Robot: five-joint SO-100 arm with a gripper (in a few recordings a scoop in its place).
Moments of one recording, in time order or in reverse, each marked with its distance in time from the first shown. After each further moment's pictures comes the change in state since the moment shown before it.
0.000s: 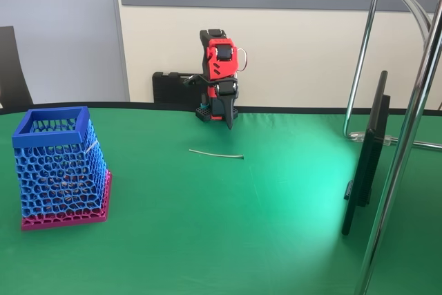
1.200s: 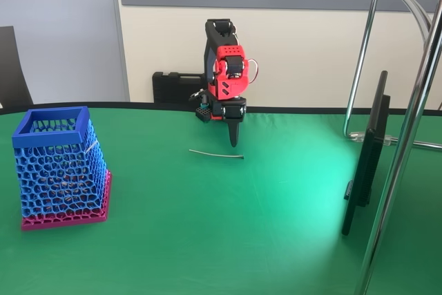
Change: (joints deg) arm -2.2 -45.4 -28.7 5.5 5.8
